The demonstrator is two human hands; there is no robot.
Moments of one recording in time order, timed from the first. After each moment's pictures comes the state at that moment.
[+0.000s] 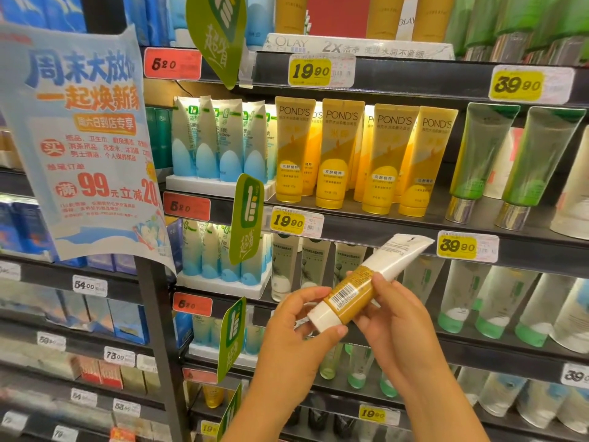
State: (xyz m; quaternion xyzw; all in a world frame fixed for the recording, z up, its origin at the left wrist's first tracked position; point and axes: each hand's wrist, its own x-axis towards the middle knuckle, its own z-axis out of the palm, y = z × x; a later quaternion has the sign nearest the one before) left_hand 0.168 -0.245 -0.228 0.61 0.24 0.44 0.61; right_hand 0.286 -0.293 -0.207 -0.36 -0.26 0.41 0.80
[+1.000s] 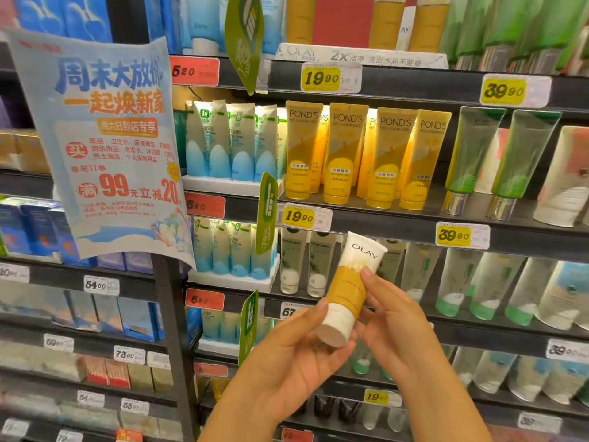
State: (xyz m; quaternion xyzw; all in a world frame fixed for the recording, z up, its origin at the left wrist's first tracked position) left_hand 0.122 -0.249 -0.213 0.30 0.11 0.23 0.92; right_hand 0.251 -0.302 -0.201 -0.41 -0.22 0.44 0.77
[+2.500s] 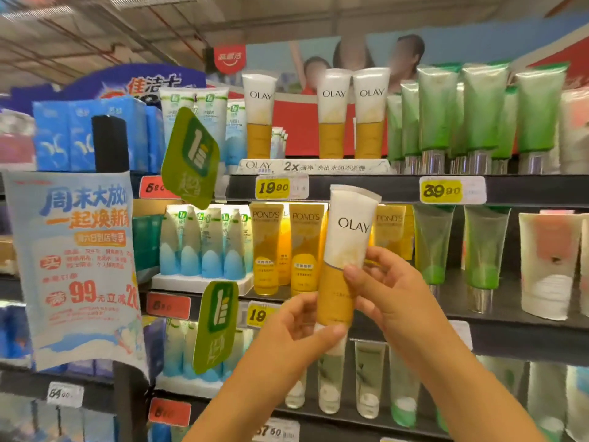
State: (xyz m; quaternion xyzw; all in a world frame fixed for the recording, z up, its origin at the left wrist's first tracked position) left_hand 0.193 -0.226 -0.121 0.71 0.14 0.38 0.58; right_hand 0.330 -0.293 -0.084 -0.41 -0.51 0.24 0.71
